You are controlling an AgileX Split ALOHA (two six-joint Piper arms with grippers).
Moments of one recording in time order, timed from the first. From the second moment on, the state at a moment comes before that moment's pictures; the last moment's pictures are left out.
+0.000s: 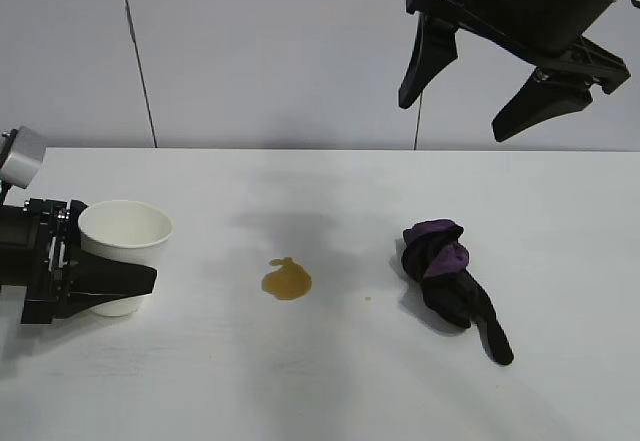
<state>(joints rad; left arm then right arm) 0.10 2.25 -0.87 -1.71 1.14 2.83 0.28 1.63 -1.22 0.27 0.69 0.10</state>
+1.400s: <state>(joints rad) -0.19 1.66 -1.32 -0.24 0.82 0.18 0.28 1.65 -1.22 0.19 0.69 0.12</state>
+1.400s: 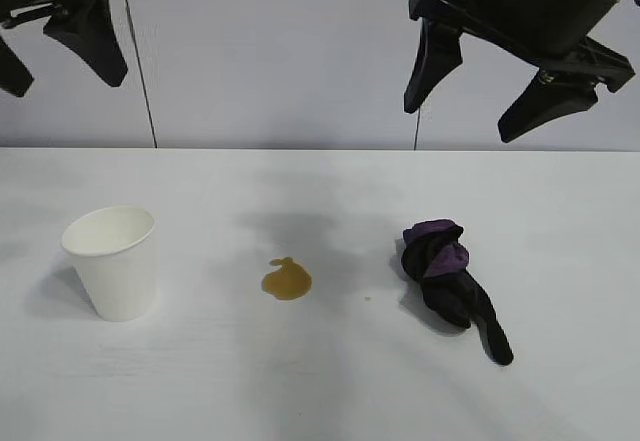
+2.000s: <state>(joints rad) -0.19 1.68 -1.32 -0.40 0.84 0.16 0.28 1.86 -1.22 0.08 0.69 0.19</state>
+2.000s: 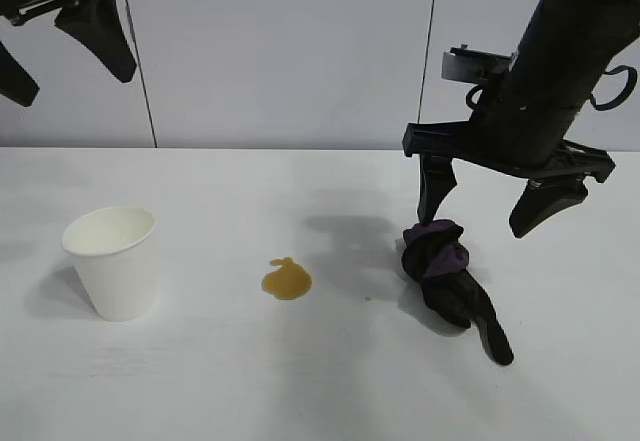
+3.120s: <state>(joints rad) -0.19 1.78 -1.32 -0.56 0.84 0.16 0.28 1.89 -1.22 0.09 0.66 0.21</state>
